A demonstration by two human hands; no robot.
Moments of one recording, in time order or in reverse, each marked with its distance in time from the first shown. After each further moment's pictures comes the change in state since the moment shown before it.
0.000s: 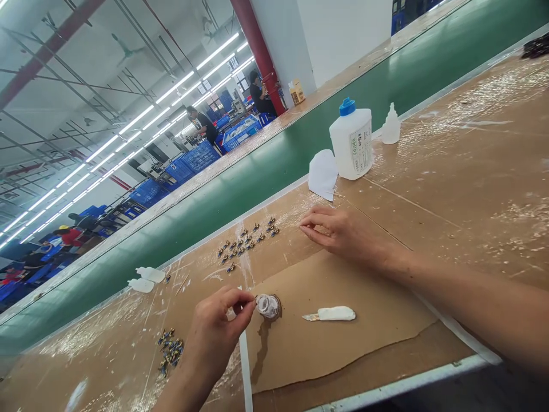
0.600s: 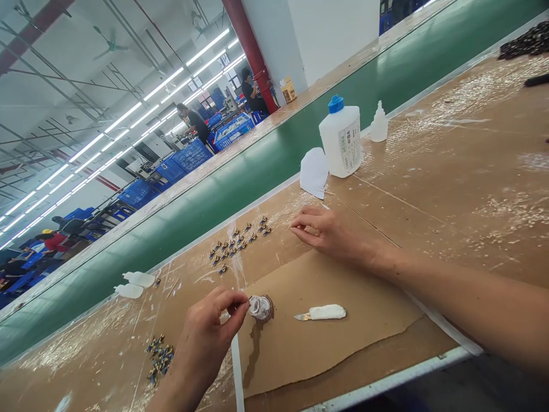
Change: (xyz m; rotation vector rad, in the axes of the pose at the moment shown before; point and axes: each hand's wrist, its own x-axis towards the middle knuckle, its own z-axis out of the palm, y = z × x) left_hand 0.003 0.000 0.000 0.030 -0.003 0.078; right_hand -0.002 0.007 0.007 0.022 -0.010 -0.010
